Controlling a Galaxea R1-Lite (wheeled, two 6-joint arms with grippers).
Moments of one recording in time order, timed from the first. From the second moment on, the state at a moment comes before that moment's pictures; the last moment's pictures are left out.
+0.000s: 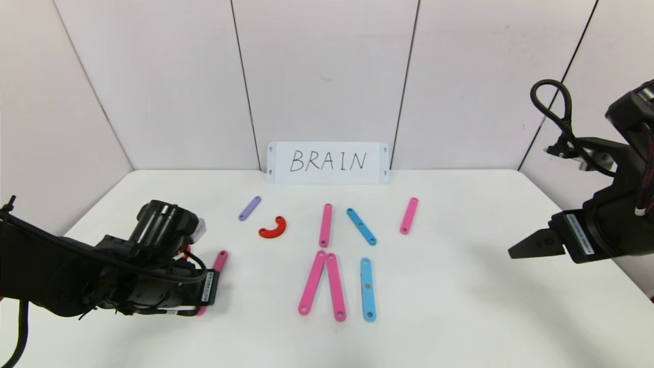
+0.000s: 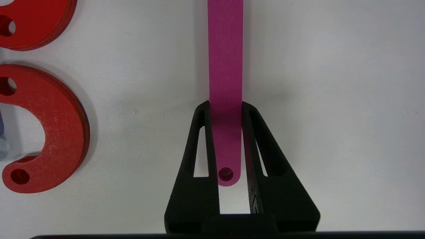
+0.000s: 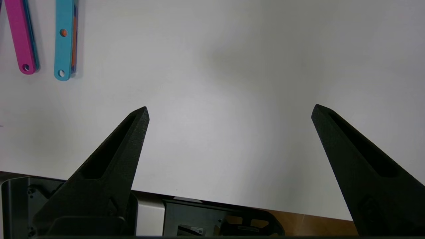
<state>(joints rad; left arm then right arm) -0.30 1.75 -0.68 -0.12 0.05 -0.25 0.27 1.49 -1.27 0.81 -0.03 0.13</state>
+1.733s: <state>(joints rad) -0.33 1.78 -0.67 -0.13 0.05 -0.25 0.27 1.49 -1.27 0.81 -0.03 0.13</state>
